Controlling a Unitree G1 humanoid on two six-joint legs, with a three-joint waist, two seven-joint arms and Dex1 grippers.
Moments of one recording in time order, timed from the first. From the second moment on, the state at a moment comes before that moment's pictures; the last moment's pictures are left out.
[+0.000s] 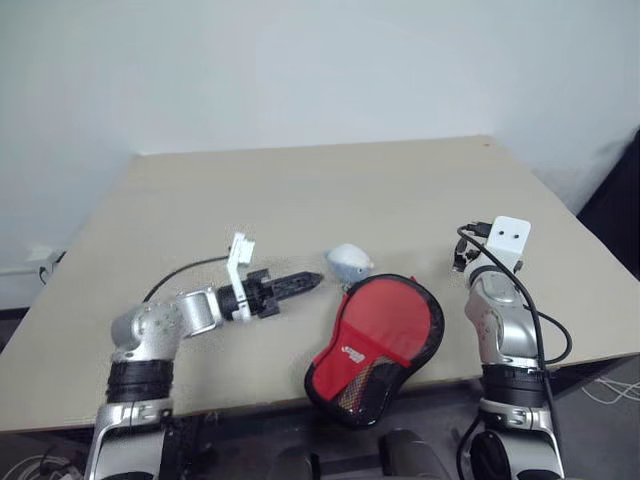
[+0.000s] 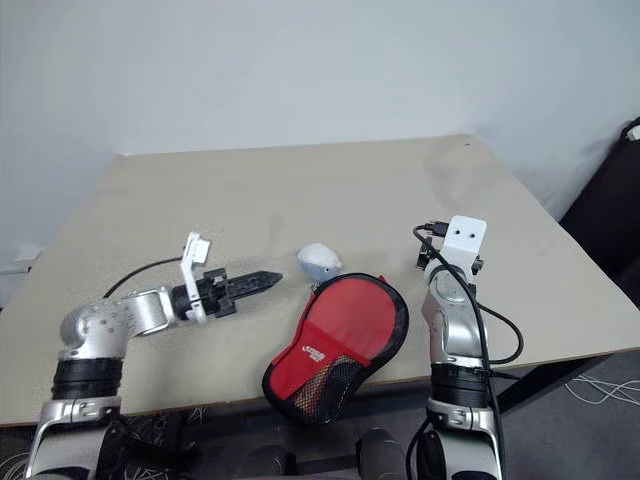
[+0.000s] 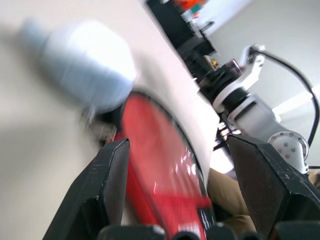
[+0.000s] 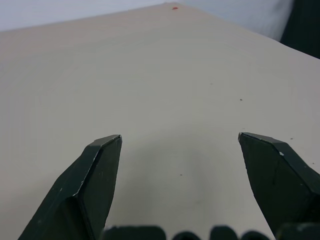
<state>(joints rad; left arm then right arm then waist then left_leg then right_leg) -0.44 0.47 0.10 0.09 -0.87 1.03 -0.84 -0.43 -0.03 -0.21 -0.02 0.04 0.63 -0.26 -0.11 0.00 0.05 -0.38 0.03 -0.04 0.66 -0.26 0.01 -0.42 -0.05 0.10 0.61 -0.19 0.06</state>
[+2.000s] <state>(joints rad) -0.56 0.18 -0.33 0.39 -0.14 0.27 -1.04 -0.45 -0.03 -0.22 -0.01 0.04 0.62 -0.26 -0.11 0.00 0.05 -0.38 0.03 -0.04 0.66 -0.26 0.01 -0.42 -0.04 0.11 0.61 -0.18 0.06</state>
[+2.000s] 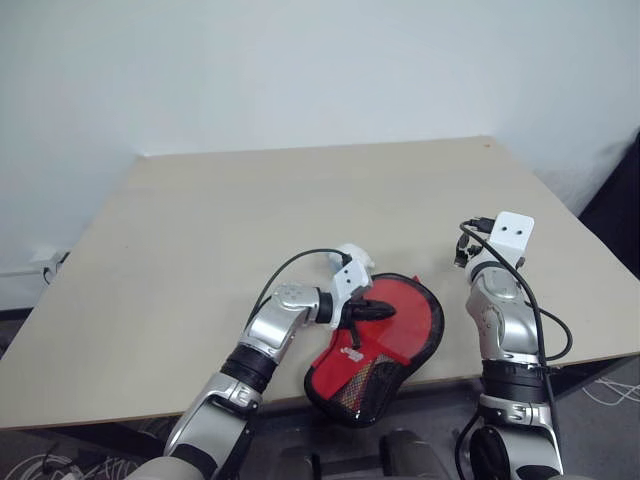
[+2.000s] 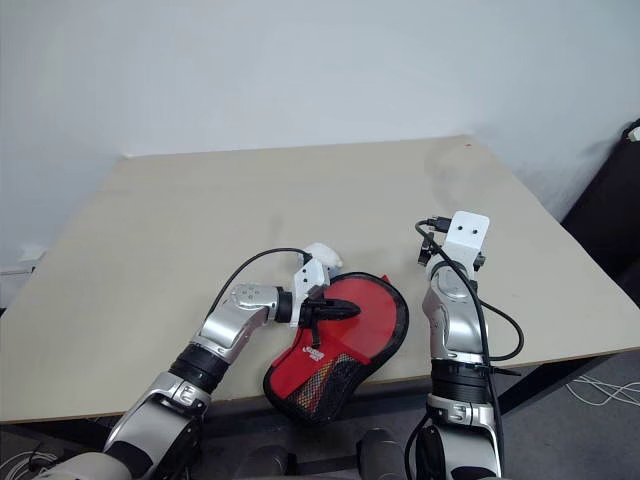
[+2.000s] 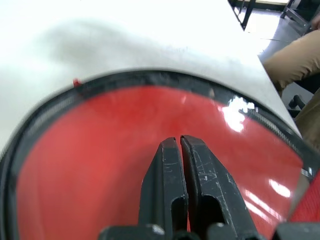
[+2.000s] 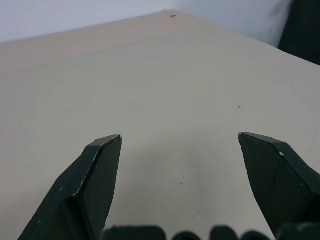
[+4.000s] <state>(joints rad) -0.59 0.13 -0.37 0.48 -0.05 0.27 -0.98 -0.82 -0.24 0.00 0.56 0.37 0.84 0.71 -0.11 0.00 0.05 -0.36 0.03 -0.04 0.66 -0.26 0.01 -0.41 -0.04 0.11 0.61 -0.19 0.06</state>
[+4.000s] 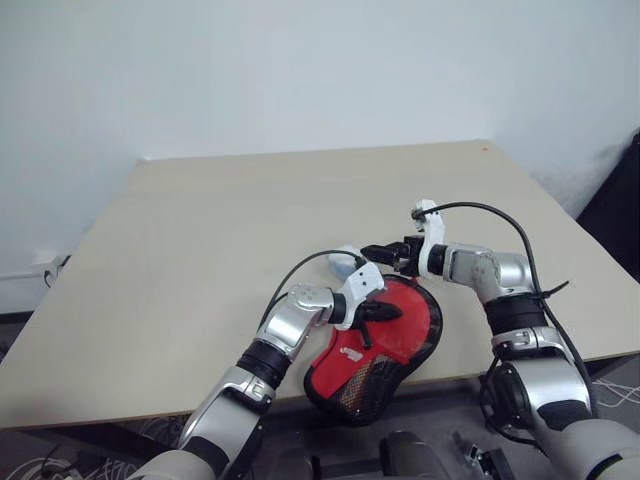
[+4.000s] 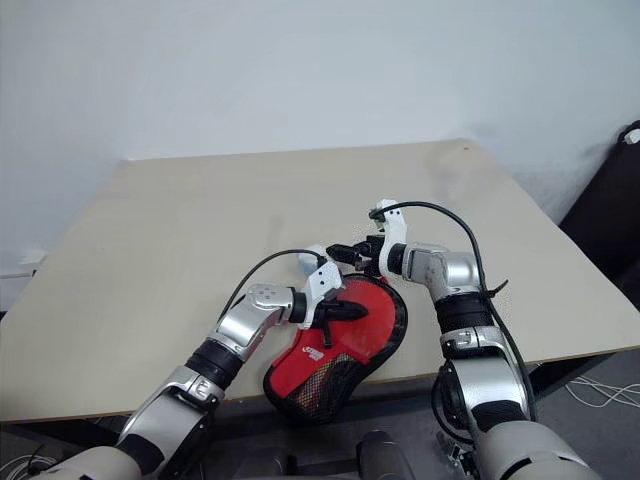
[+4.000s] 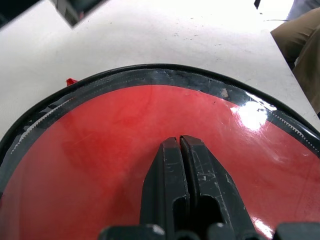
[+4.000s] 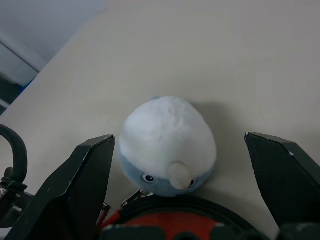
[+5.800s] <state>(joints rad) -0.58 0.13 -0.37 0.46 -0.05 0.29 -0.97 -0.99 -0.14 -0.06 0.98 0.27 0.73 0.70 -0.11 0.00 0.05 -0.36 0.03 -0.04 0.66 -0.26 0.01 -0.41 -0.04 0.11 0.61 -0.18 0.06</state>
